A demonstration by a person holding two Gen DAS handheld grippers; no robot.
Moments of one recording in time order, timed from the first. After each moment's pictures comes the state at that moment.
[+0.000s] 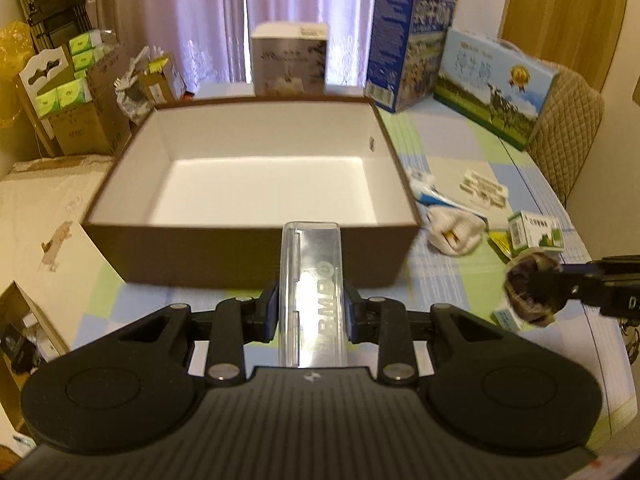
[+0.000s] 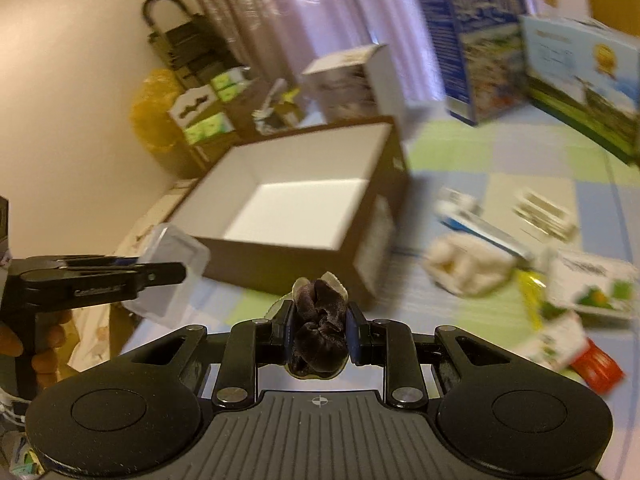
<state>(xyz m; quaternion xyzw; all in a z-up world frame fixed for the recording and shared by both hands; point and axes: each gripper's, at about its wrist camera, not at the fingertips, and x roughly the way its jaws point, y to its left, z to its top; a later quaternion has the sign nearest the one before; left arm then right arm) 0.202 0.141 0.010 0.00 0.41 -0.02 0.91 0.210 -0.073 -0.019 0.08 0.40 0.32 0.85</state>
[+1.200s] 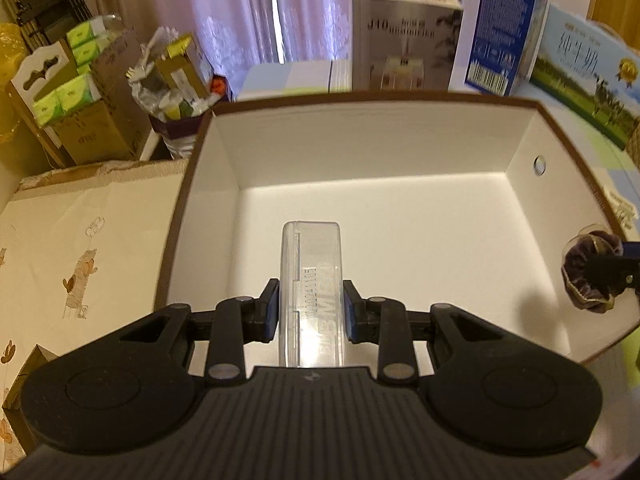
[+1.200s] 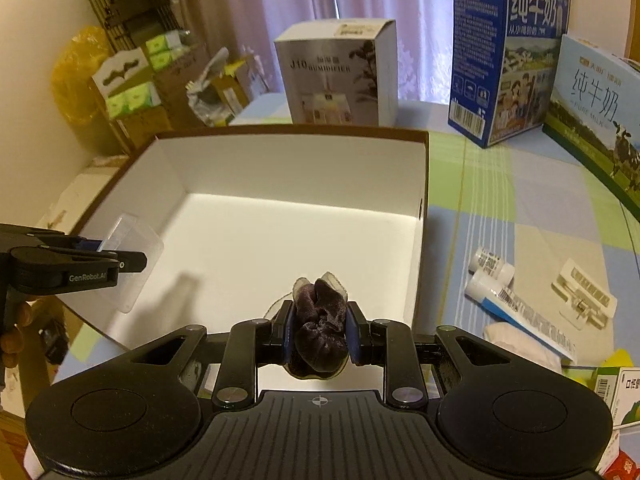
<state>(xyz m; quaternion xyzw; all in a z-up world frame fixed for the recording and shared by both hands) 0.375 0.274 -0.054 0.05 0.46 0.00 0.89 0.331 0.064 -0.064 -0.02 0.44 0.21 0.87</state>
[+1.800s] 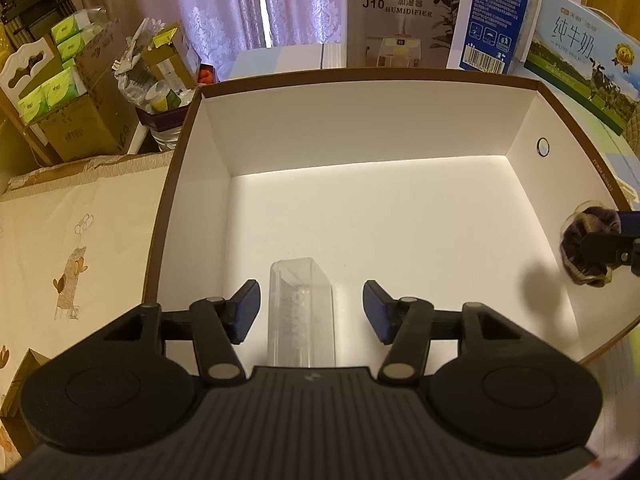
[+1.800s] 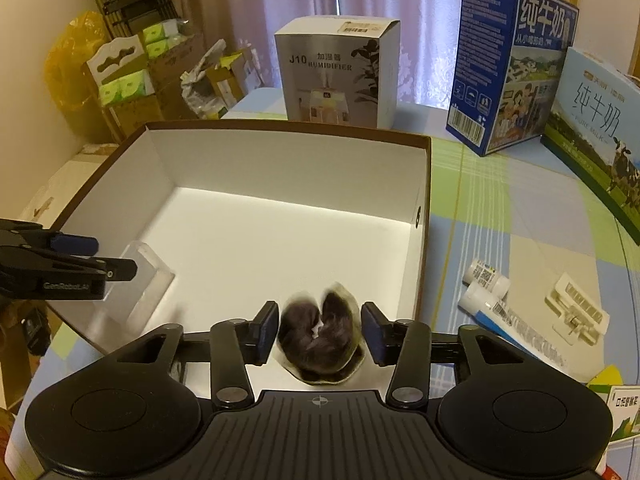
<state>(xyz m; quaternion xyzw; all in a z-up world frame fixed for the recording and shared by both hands) 0.378 0.283 -0.063 0.05 0.47 -0.02 0.88 0.339 0.074 -0.067 -0.04 0.44 0.21 0.88</state>
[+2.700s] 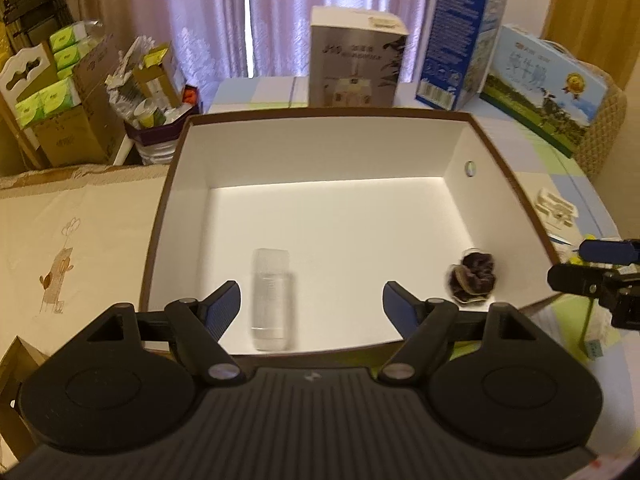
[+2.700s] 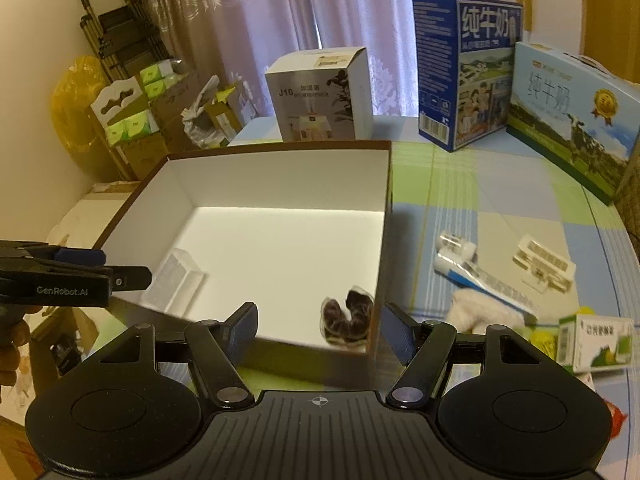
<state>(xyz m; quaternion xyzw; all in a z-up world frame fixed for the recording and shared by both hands) 0.317 0.260 -0.009 0.02 0.44 -0.05 0.90 0.268 0.030 -0.025 0.02 0.41 0.20 0.89</state>
